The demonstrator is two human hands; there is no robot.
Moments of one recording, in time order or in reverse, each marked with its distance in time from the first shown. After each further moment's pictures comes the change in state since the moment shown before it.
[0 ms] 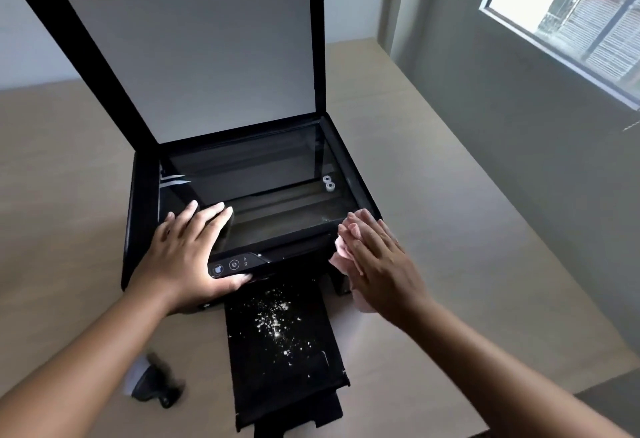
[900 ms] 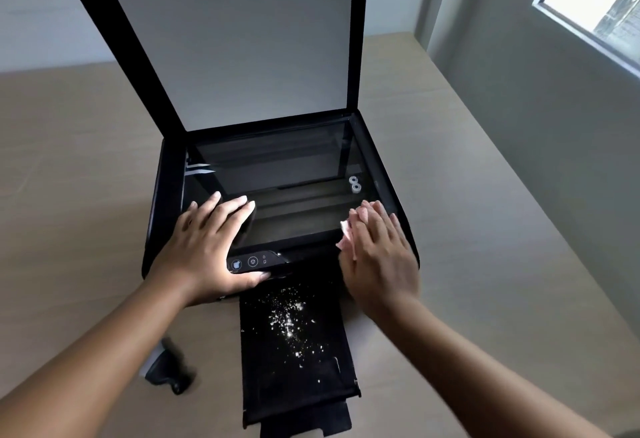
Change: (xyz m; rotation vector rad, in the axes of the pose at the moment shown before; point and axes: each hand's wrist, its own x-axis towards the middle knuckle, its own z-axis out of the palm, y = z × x) left_hand 0.001 0.000 -0.002 0.014 -0.005 0.021; right_hand 0.040 -0.037 0.004 -0.072 0.005 0.231
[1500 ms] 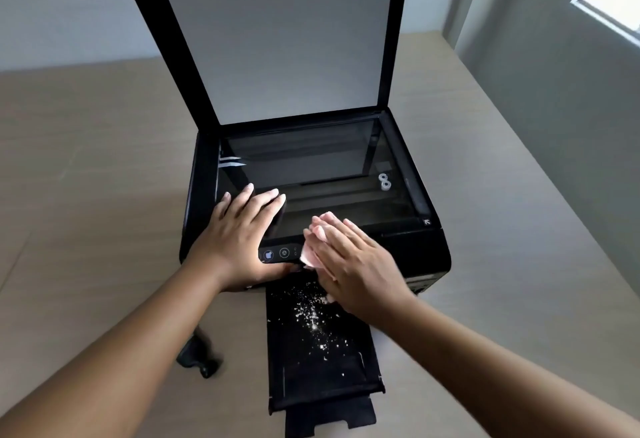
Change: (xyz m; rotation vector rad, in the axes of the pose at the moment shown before) left_hand 0.000 0.001 0.000 -0.048 0.006 0.026; right_hand -0.002 -0.040 0.017 0.102 -0.125 -0.505
